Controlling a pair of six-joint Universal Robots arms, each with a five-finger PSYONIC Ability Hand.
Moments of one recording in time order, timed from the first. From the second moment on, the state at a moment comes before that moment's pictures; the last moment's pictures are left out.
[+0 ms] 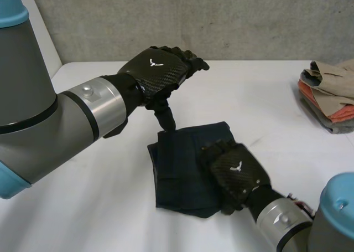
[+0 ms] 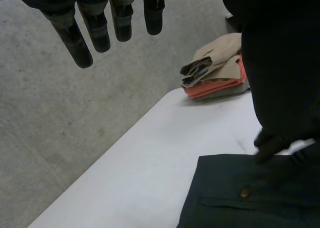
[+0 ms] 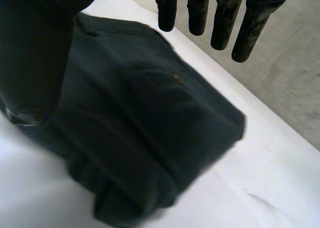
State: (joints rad) left arm 4.11 -1.85 -1.18 2.87 -1.26 3.42; right arm 2.14 -1.42 2.04 -0.33 1.40 2.74; left_hand 0.16 0.19 0.19 0.20 0.04; right_hand 0.14 0.21 0.19 0.23 0.06
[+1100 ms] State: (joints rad) left arm 4.12 -1.86 -1.20 2.88 -1.21 3.42; right arm 2.14 -0.89 1.53 -0.52 1.39 2.64; left_hand 0.16 0.19 0.19 0.20 0.04; right_hand 0.86 1.15 1.14 1.18 0.85
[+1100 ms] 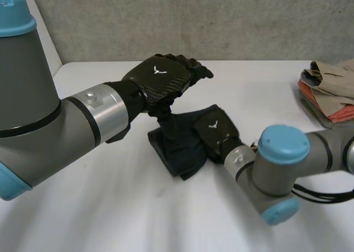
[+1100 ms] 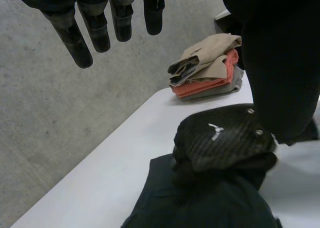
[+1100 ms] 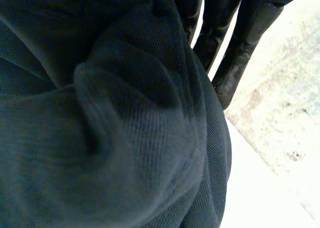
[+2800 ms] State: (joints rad) left arm 4.11 -1.82 -1.21 2.87 -1.26 3.42; right arm 1.04 -0.76 1.12 -0.99 0.52 3.14; left_hand 0.16 0.19 0.19 0.20 0.04; right_hand 0.21 0.24 0.24 0.25 0.08
